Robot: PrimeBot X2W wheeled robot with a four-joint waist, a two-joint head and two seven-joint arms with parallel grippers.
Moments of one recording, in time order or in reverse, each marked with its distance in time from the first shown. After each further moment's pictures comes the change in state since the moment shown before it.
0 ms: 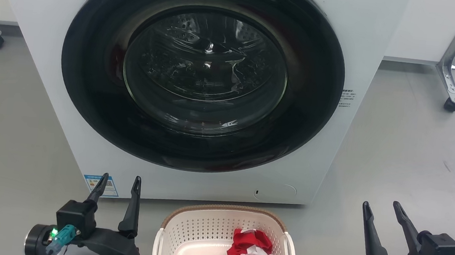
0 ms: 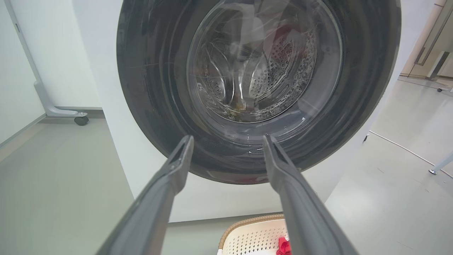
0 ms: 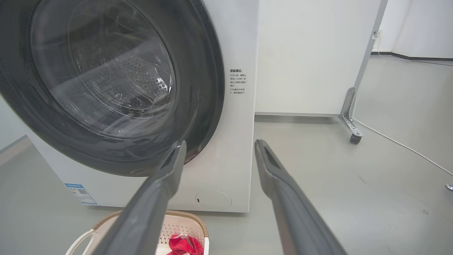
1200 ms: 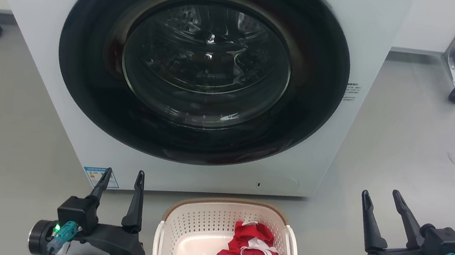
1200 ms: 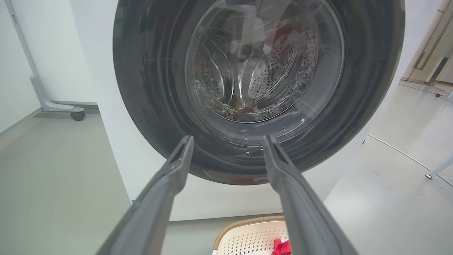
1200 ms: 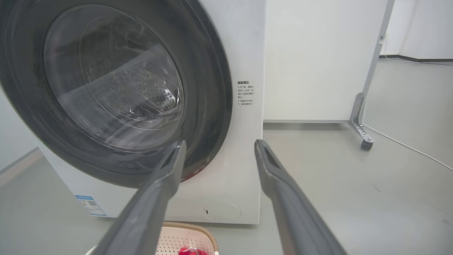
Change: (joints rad) left arm -0.007 -0.016 0.014 -0.013 -0.006 0.000 0.000; right arm -0.001 0.031 -0.048 -0.057 -0.013 0.036 0.000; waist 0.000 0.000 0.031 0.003
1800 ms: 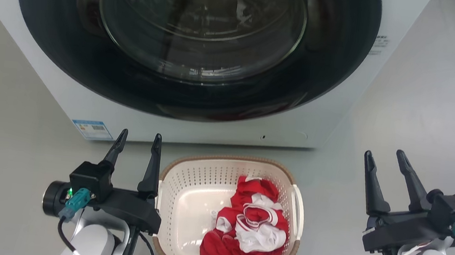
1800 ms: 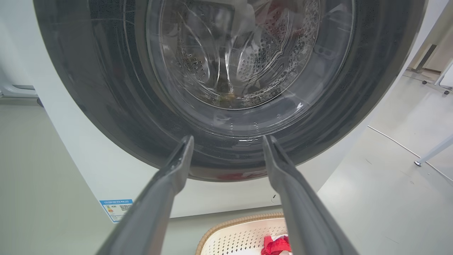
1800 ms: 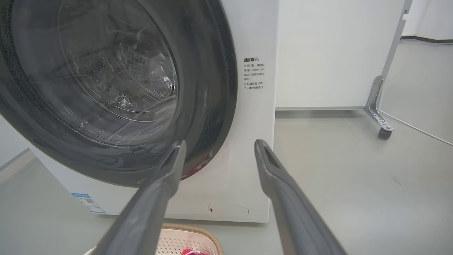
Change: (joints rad) left arm -0.126 -0.027 -0.028 -0.012 0.009 -0.005 0.000; right arm -0.117 0.012 -0.009 -0.027 -0.004 0.018 -0.003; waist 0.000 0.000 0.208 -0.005
